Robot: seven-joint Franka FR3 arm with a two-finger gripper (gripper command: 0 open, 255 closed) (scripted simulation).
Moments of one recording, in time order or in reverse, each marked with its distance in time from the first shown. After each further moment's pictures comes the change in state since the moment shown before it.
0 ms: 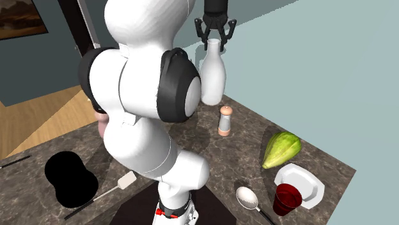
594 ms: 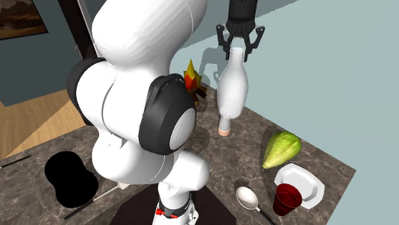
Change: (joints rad) arm -0.044 -0.128 -0.136 -0.083 -0.100 -0.027 -0.197
